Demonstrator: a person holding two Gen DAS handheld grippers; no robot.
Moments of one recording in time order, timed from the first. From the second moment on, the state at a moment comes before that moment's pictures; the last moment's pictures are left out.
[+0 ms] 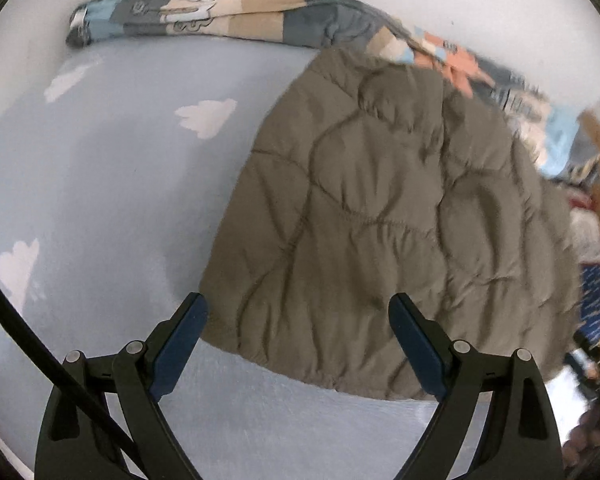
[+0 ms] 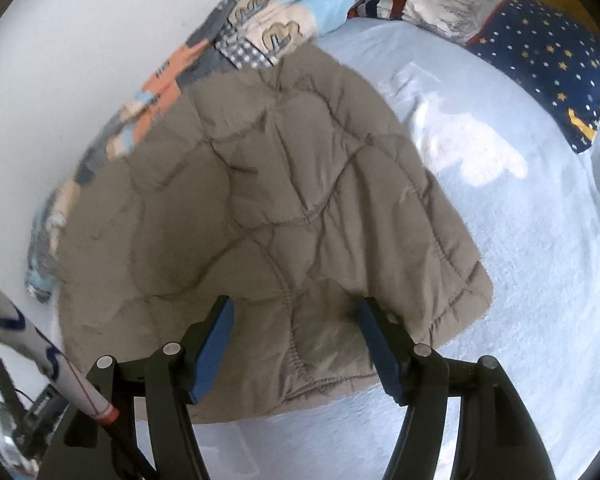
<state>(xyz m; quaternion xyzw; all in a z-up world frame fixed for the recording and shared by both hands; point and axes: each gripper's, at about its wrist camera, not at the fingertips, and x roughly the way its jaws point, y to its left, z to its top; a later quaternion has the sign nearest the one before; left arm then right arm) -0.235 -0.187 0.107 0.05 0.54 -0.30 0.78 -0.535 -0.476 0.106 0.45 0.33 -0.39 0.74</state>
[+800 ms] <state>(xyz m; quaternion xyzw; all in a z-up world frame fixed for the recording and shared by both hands) -0.203 -0.118 0.039 -0.32 0.66 -0.31 0.61 -0.660 -0.484 0.061 0.67 0.15 -0.36 0.63</state>
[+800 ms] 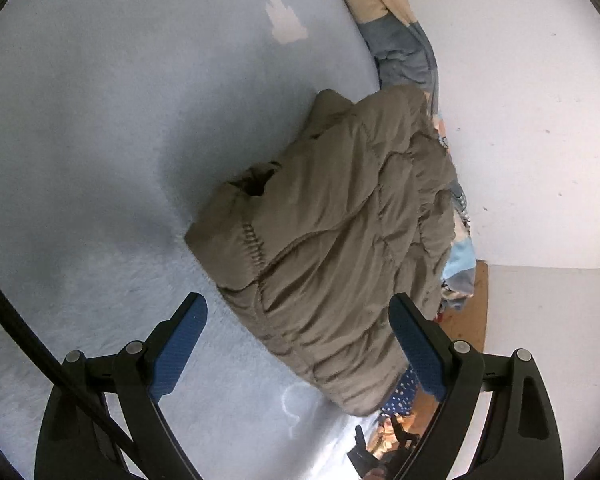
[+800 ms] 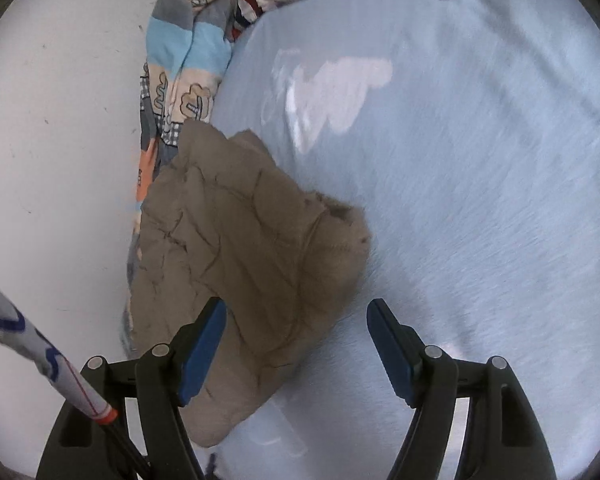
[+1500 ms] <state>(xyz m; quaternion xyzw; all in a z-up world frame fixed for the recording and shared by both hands) -0.228 -0.209 0.081 -0.01 0.51 -0.31 0.80 -0.582 -0.501 0.073 0.49 0.26 -0.44 0.70</state>
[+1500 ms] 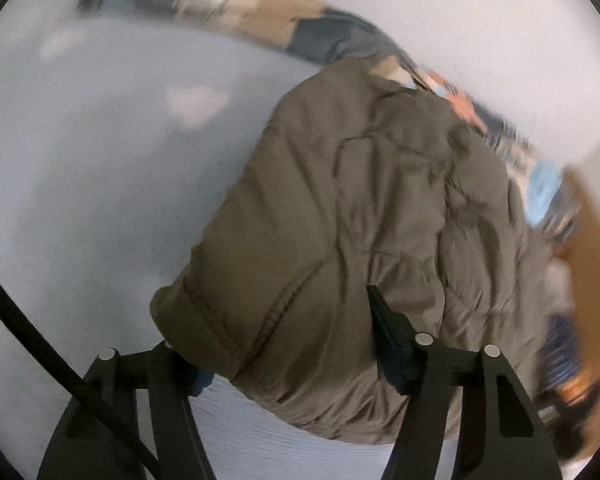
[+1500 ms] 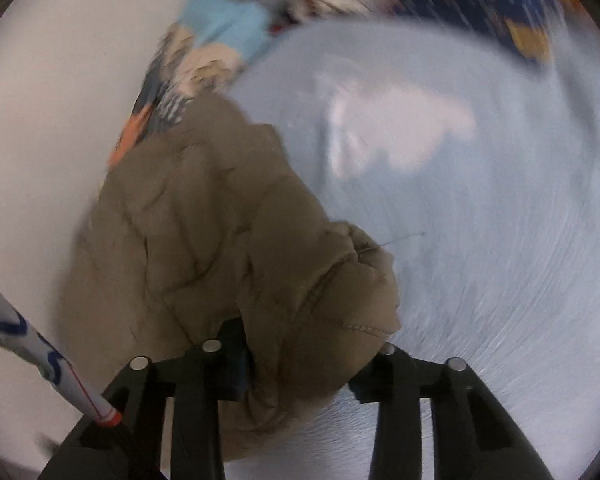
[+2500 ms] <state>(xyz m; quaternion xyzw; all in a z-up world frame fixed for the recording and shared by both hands) -0.361 -0.096 0.146 0.11 0.42 -0.35 0.83 -0.616 -0.364 0.184 0.21 0.35 -0.44 0.80</state>
